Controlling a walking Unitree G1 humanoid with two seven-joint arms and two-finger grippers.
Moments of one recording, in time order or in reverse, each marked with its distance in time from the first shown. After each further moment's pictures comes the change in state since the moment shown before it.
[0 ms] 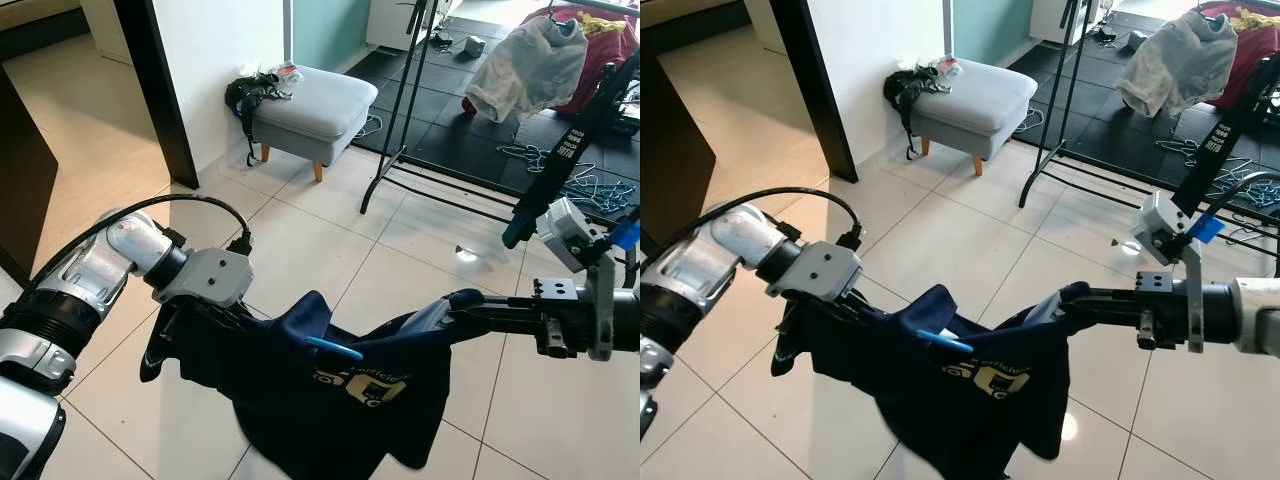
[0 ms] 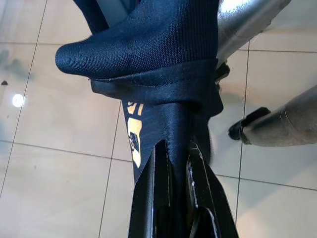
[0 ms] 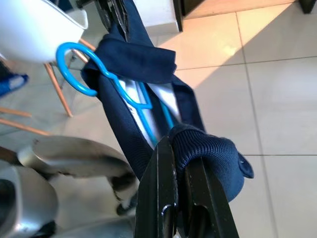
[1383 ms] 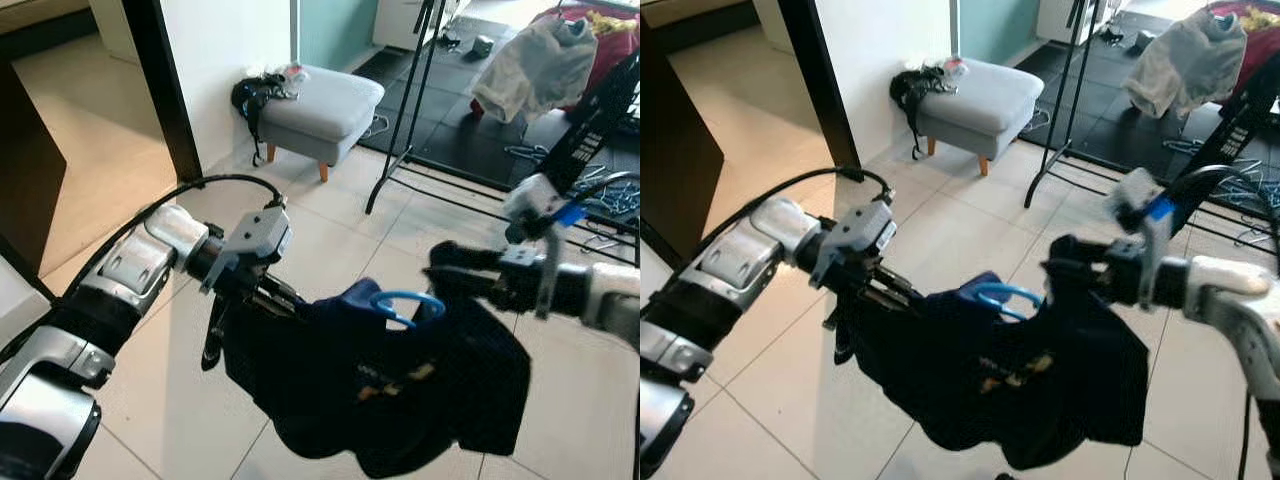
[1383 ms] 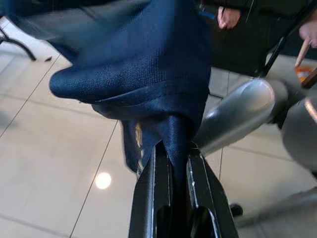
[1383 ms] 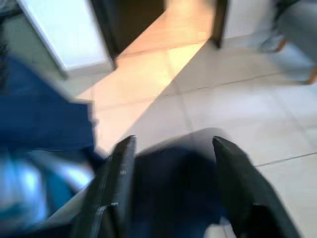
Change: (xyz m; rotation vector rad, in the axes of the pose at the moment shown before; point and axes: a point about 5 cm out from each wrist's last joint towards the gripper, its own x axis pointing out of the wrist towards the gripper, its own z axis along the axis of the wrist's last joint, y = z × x) left arm 0.017 0.025 0.039 -0.203 -0.393 0.027; right arm 0.023 -0.039 0.007 0.015 -0.193 -0.310
